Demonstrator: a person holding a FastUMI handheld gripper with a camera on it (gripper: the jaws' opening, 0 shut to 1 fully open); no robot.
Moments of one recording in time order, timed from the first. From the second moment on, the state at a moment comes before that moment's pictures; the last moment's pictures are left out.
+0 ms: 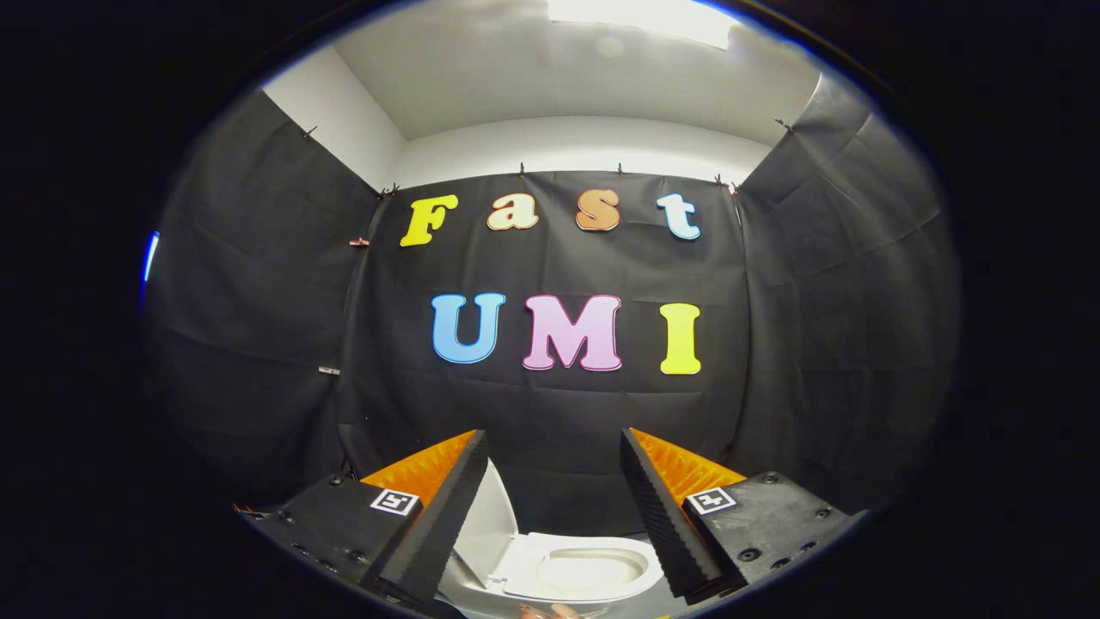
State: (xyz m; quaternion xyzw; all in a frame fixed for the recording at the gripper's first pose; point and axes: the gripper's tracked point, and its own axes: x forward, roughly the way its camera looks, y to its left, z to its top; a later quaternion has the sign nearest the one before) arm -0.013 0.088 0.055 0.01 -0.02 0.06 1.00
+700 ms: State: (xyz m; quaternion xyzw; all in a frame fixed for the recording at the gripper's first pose) arm -0.015 0.090 0.054 0.01 -0.02 0.06 1.00
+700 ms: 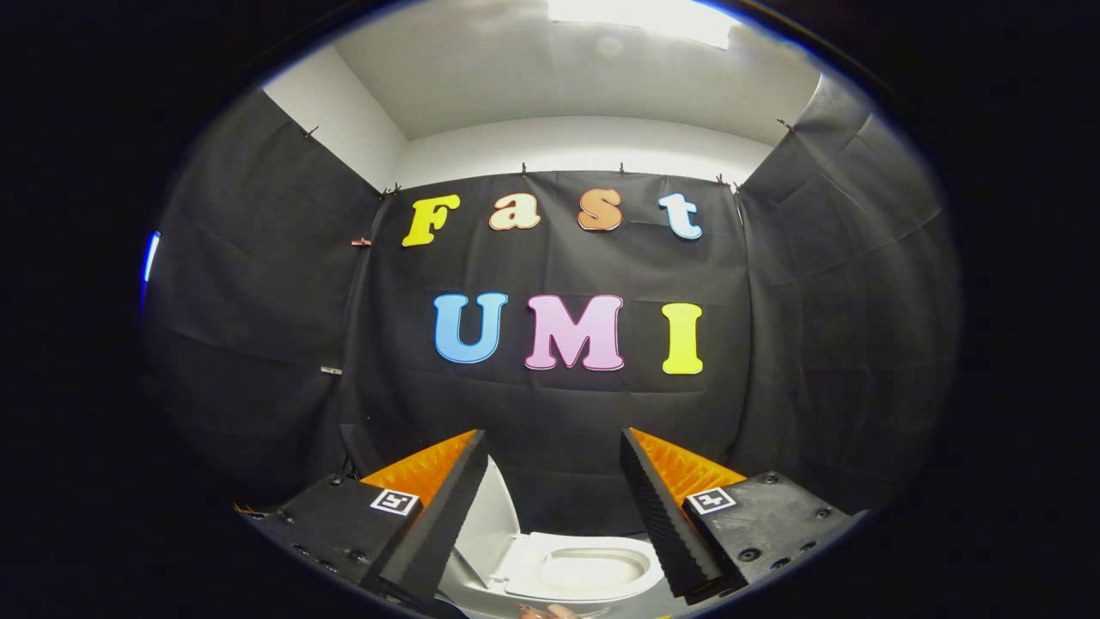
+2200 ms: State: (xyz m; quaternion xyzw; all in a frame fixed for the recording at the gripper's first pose) arm -0.016 0.085 0.052 0.01 -0.02 0.06 1.00
